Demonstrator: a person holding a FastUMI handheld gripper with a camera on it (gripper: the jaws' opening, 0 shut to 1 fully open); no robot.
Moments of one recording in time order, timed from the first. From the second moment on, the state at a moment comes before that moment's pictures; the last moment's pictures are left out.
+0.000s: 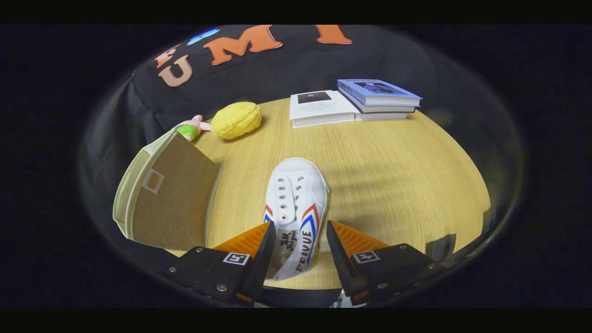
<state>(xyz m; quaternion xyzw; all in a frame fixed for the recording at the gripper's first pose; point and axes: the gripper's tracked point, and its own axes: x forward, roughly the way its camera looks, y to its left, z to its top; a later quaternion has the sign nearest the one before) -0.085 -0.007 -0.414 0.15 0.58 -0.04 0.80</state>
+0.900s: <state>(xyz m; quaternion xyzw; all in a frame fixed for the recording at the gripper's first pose) -0.085 -0.017 -0.434 0.15 0.60 -0.06 0.79</state>
